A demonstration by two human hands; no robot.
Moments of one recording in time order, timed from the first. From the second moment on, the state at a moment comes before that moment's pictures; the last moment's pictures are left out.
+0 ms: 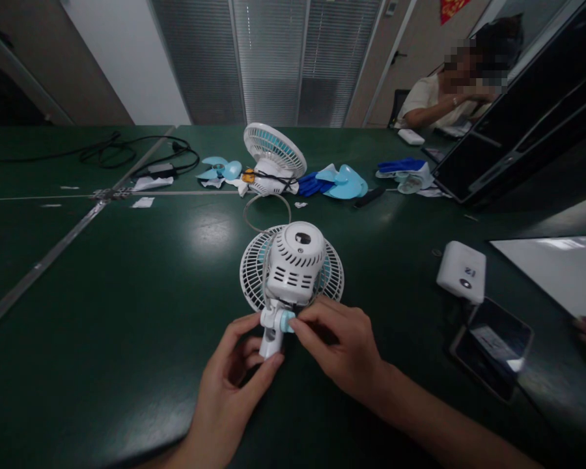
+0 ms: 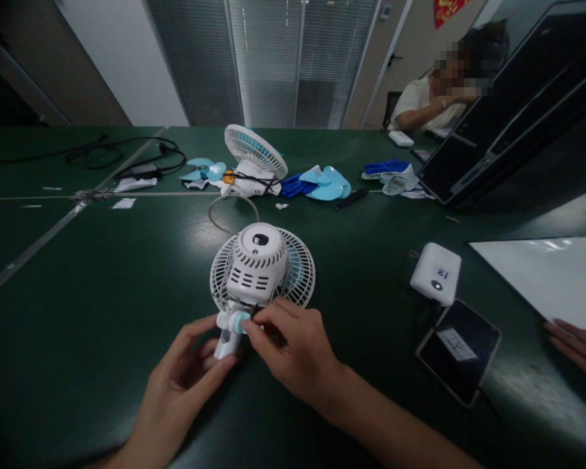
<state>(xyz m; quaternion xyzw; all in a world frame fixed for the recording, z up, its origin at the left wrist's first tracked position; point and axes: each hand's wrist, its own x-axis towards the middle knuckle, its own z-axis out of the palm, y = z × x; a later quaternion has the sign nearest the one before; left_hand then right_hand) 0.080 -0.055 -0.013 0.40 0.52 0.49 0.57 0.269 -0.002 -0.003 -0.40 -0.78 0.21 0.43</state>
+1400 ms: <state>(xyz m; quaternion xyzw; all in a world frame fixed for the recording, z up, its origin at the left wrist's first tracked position) 0.078 -0.058 -0.020 0.43 0.51 0.49 0.56 0.269 0.002 -0.008 -0.40 -0.80 0.17 0.41</state>
